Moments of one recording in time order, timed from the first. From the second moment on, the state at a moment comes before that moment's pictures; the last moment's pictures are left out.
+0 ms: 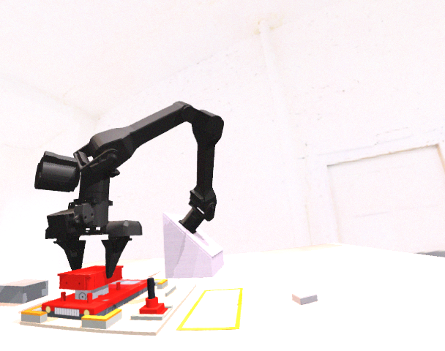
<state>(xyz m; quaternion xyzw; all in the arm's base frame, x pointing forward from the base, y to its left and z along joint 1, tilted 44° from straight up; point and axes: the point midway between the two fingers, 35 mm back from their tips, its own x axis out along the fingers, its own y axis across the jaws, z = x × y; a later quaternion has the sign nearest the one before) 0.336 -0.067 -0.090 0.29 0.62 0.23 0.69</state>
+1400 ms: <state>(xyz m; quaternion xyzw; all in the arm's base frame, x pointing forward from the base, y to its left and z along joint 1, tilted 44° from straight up) 0.342 -0.043 -0.004 0.29 0.63 0.22 0.69</state>
